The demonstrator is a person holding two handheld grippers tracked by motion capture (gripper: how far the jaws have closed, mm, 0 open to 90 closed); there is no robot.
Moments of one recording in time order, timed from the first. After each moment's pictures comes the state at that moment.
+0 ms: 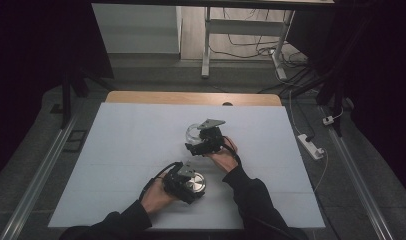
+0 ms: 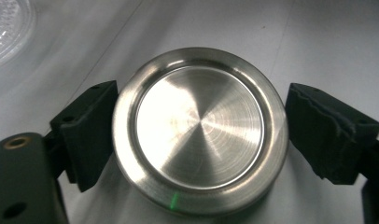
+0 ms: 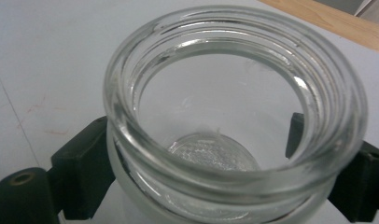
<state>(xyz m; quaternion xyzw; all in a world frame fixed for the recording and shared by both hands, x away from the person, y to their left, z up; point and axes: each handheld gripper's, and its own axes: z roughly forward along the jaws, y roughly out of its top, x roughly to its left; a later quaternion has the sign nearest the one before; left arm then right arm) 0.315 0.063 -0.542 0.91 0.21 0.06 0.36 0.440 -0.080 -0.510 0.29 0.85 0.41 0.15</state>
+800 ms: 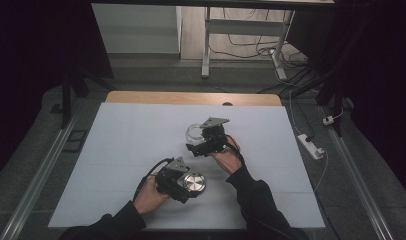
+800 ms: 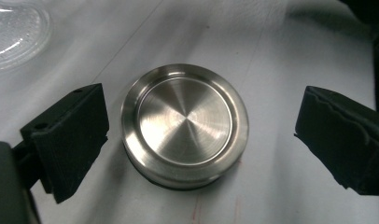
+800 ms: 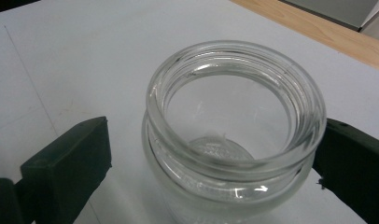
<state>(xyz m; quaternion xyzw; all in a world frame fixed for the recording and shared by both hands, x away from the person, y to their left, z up) 0.309 0.085 -0.522 0.88 0.24 0.02 0.41 0.432 -0.087 -0.491 0.27 0.85 0.43 0.15</state>
